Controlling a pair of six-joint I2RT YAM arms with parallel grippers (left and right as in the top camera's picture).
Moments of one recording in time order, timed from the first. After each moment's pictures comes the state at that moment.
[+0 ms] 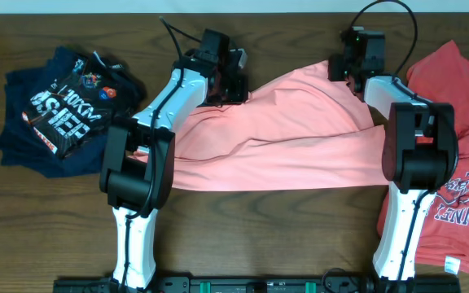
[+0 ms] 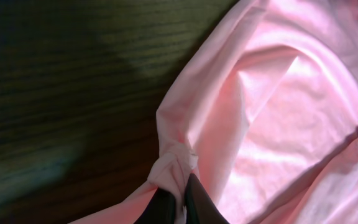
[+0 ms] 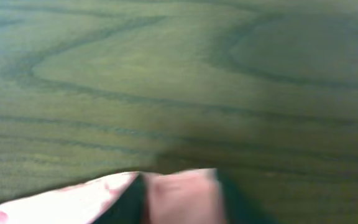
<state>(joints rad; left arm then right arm) -0.33 2.20 1.69 -0.62 0.43 -0.25 0.00 2.35 1.58 0.00 -0.14 0.05</state>
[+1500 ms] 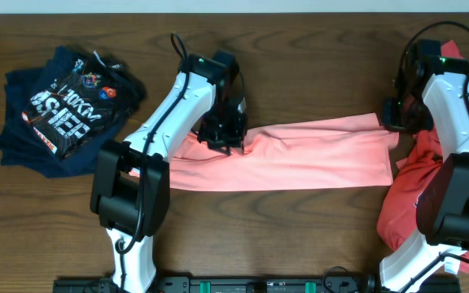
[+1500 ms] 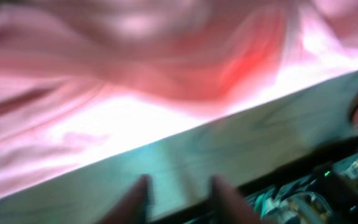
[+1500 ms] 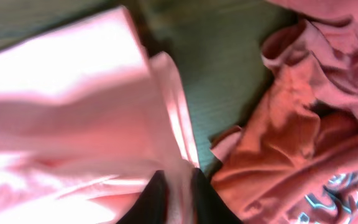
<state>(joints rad) -0.42 2.04 1.68 -1.36 0.42 -0.25 -0.15 1.91 1.54 -1.18 0.13 0.08</state>
